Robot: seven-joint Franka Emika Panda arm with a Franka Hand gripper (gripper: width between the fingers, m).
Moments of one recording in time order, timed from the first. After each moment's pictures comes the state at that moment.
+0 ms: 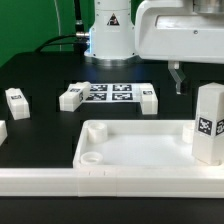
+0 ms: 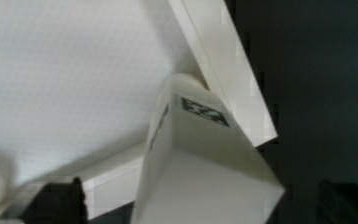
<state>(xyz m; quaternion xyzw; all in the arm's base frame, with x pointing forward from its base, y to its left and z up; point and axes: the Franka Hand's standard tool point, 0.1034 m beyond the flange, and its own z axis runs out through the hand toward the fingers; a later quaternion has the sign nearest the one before) 0.663 0.098 0.122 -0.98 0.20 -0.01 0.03</state>
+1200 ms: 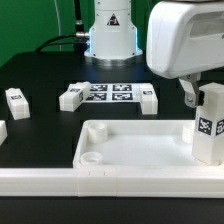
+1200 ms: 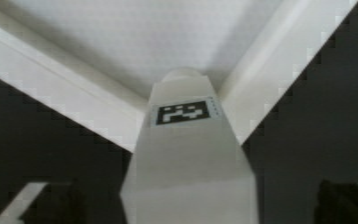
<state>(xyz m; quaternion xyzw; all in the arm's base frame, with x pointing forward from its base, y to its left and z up) 0.661 0.102 0.119 -0.96 -0.26 -0.02 0.00</state>
